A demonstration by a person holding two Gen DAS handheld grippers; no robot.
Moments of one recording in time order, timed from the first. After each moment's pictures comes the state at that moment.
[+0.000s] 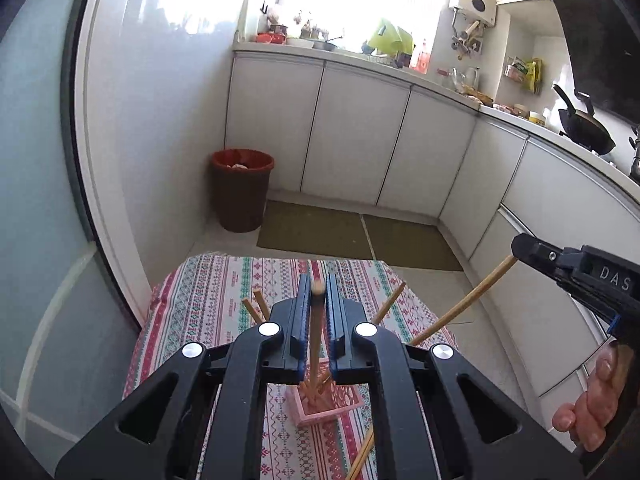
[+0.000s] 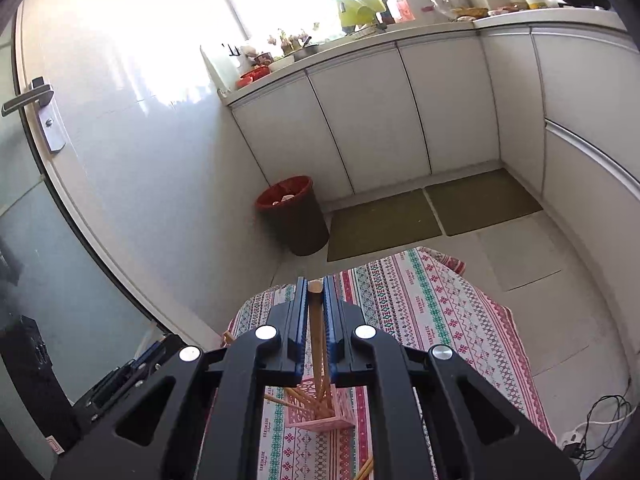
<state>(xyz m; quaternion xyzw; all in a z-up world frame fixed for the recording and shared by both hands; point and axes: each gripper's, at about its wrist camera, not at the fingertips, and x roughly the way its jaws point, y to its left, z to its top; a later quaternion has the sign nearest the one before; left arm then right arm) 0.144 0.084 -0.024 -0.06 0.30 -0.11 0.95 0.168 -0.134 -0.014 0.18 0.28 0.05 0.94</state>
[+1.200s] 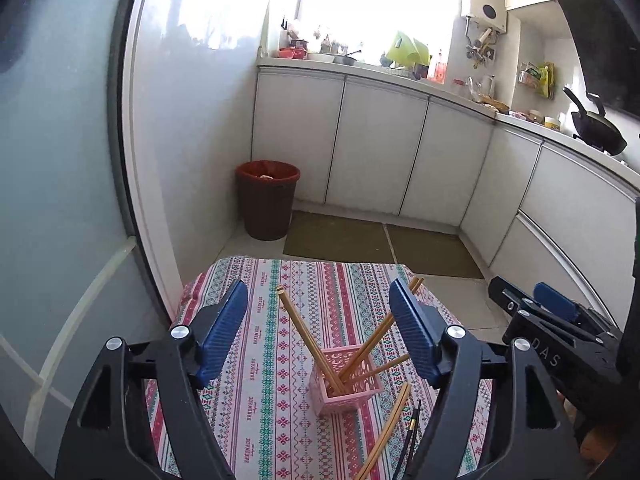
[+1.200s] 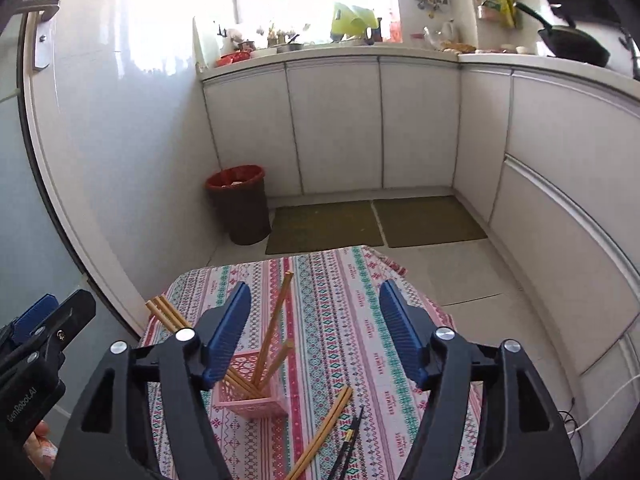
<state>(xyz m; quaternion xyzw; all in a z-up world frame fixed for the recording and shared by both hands) 0.105 0.093 -0.009 -0.04 0.27 -0.06 0.96 0.141 -0.107 -0.047 0.07 0.28 -0.06 0.96</state>
